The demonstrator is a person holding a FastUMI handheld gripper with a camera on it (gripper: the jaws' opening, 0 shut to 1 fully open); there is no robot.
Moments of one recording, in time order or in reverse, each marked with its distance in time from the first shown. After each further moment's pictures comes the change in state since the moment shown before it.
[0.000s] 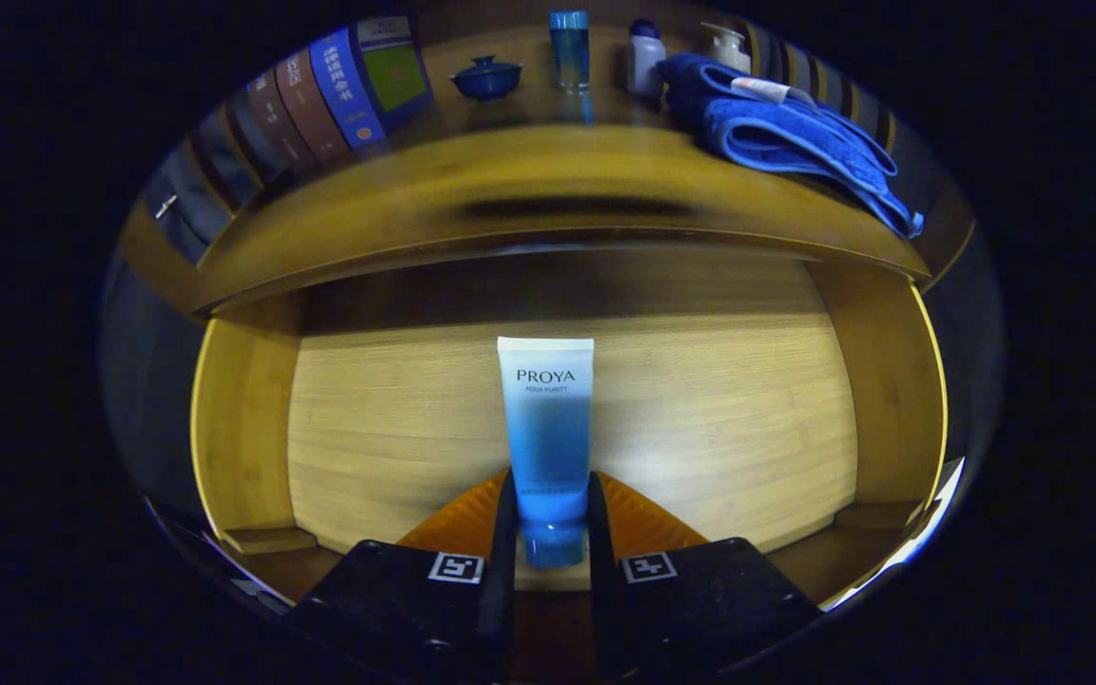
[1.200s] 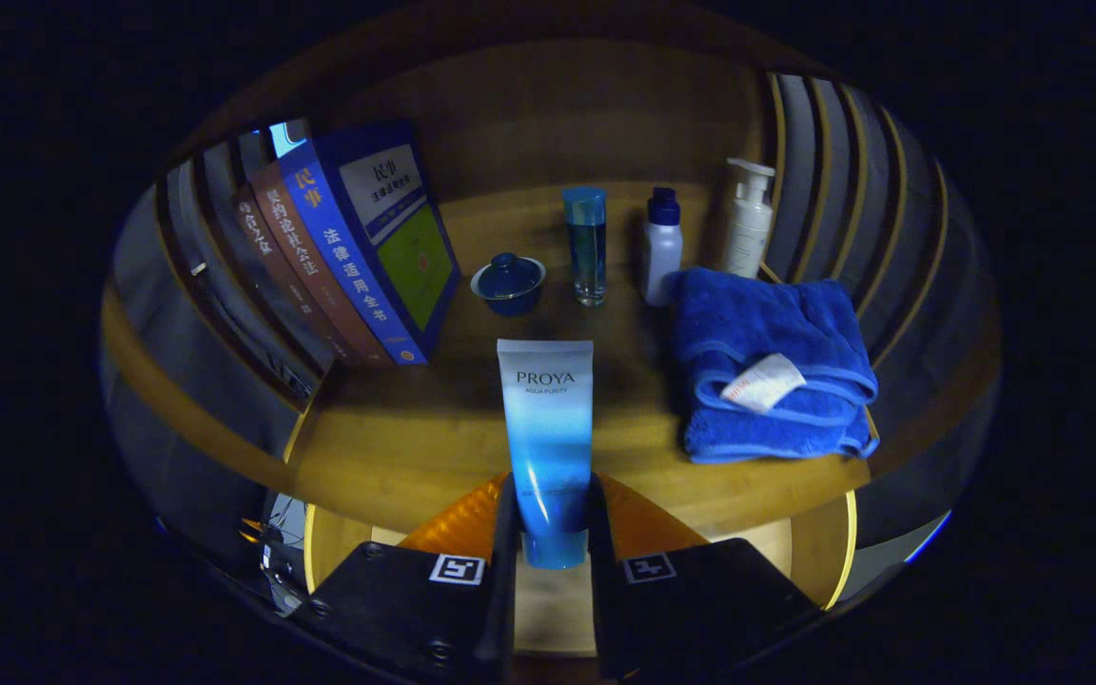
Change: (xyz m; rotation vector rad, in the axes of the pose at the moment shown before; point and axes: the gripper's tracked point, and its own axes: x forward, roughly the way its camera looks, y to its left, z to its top) arm -0.038 0.010 0.203 -0.010 -0.292 0.040
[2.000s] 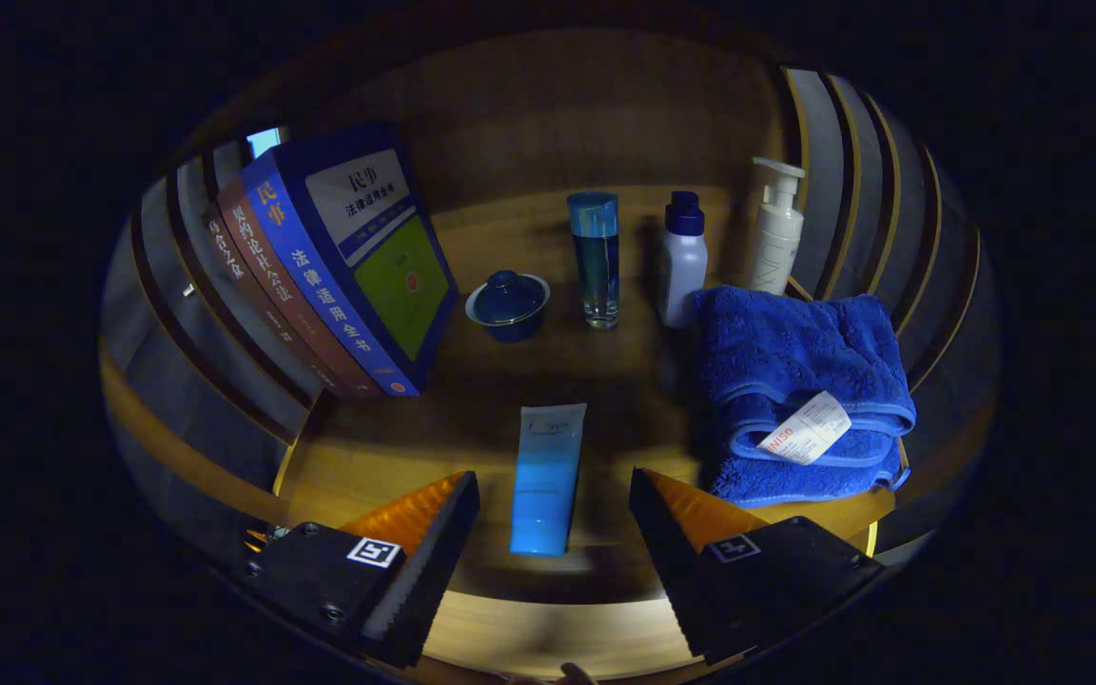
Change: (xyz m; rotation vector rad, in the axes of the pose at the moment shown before) arm 0.015 0.002 0.014 0.024 -0.044 0.025
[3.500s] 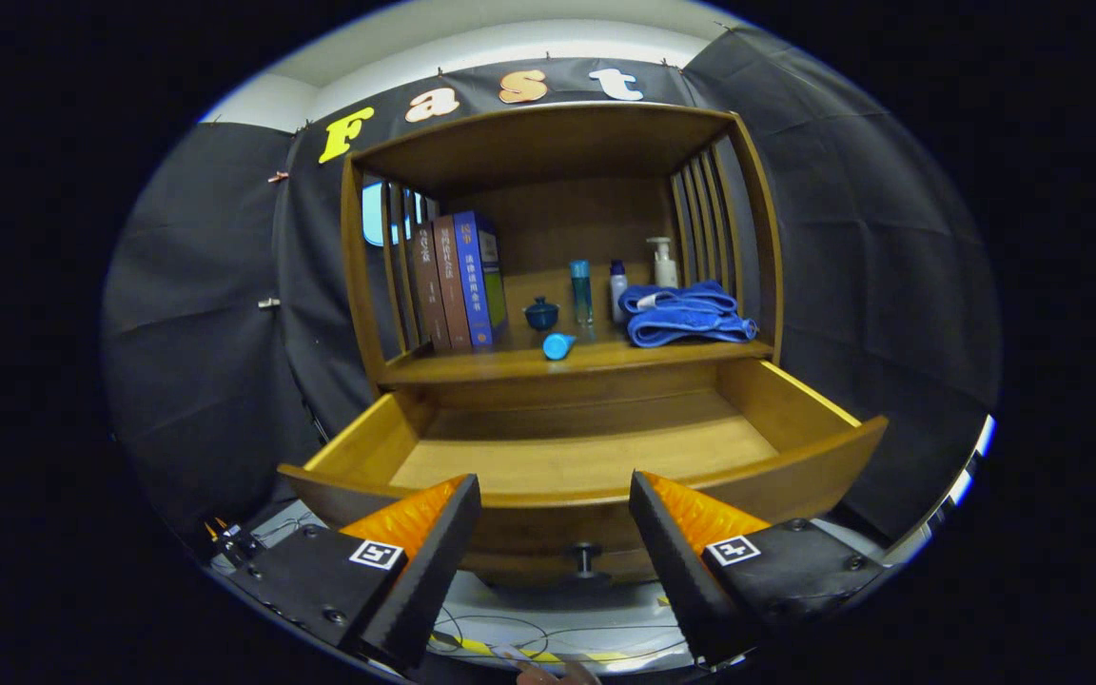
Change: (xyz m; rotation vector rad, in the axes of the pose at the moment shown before) arm -0.190 -0.005 -0.247 -0.041 -0.529 -0.002
